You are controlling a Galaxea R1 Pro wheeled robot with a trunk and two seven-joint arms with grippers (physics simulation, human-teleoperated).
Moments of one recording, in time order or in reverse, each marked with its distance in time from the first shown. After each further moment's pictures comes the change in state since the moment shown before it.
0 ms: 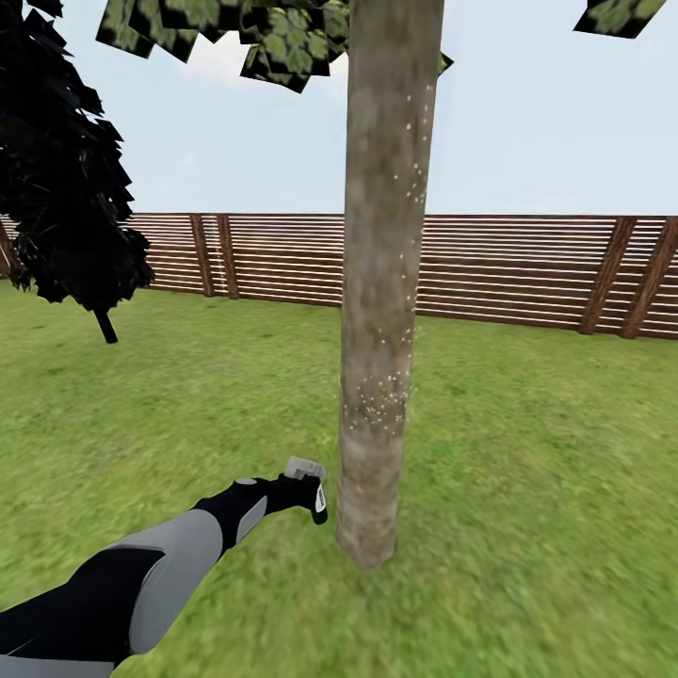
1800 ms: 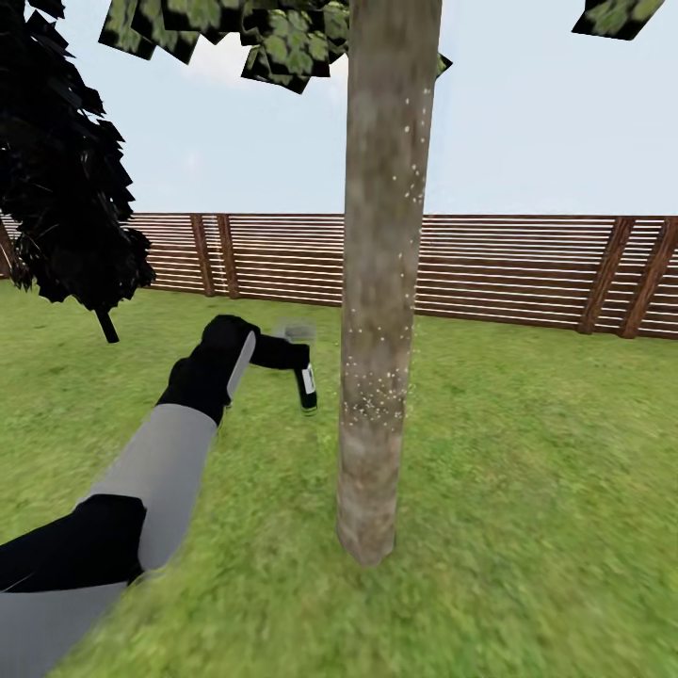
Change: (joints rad) left arm -0.226 -0.009 -0.011 -0.773 0.002 0.967 -0.011; right arm 0.000 -0.006 0.002 -0.013 0.003 0.000 -0.003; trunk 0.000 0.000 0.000
